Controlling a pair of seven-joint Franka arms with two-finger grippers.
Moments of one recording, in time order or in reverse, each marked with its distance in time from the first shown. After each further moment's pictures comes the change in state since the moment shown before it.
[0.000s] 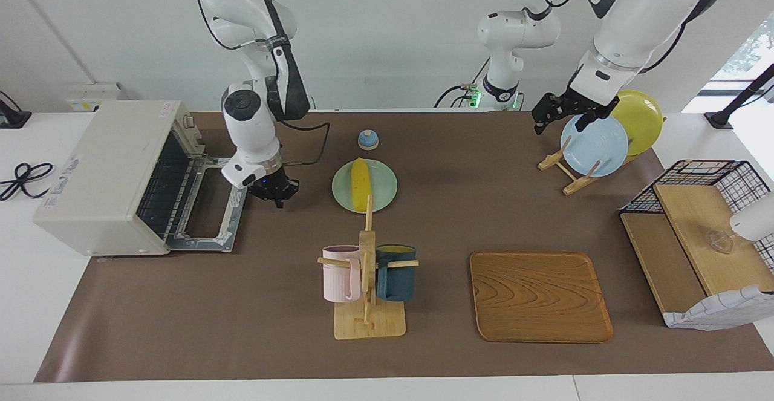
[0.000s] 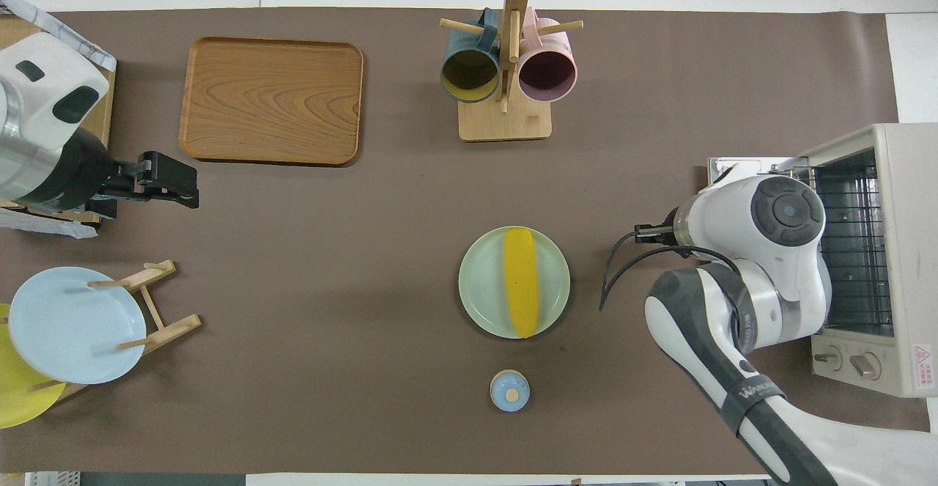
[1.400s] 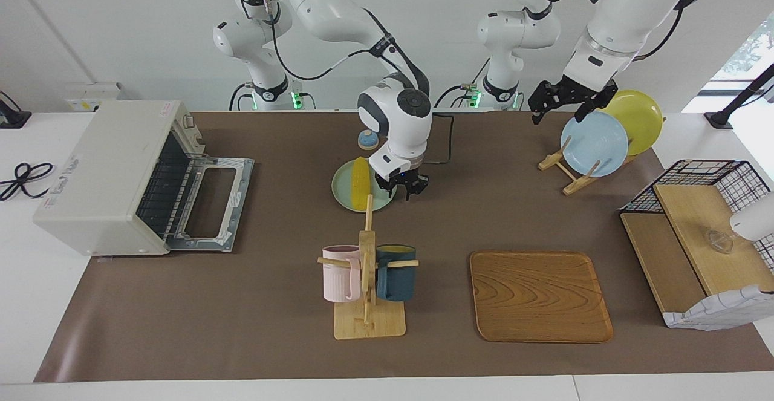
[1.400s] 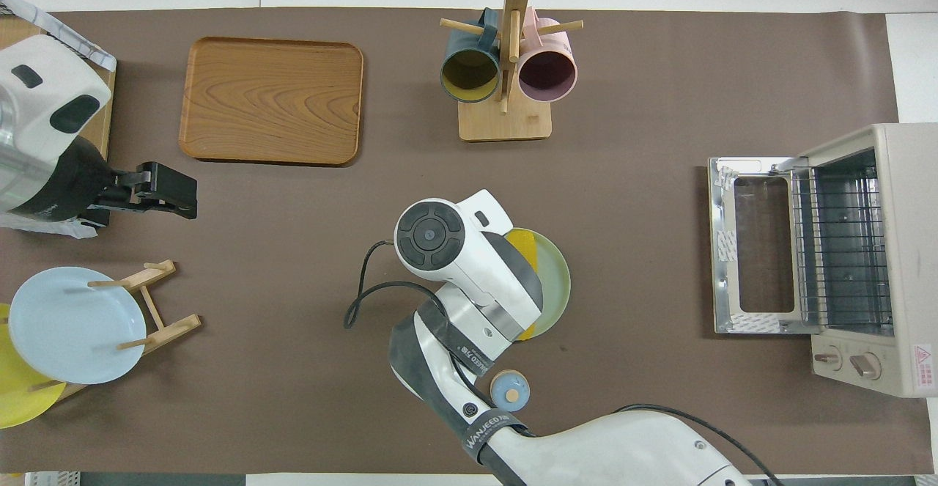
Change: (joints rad) left arm -0.017 -0.014 -0.002 0.008 0.027 -0.013 0.001; right arm 0.454 0.372 -0.012 0.472 0.003 -0.164 0.627
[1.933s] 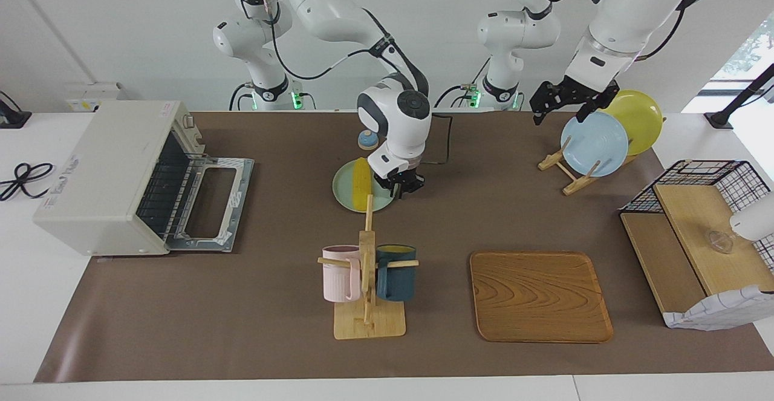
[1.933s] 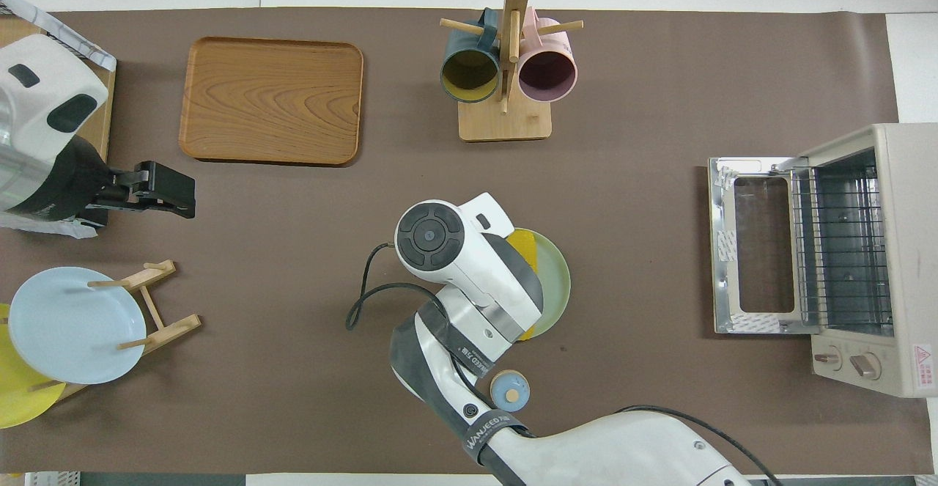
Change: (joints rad) left arm 0.001 0.000 0.003 0.000 0.000 0.003 0.000; right arm 0.000 -0.010 0.002 -0.027 0.002 -0.015 0.013
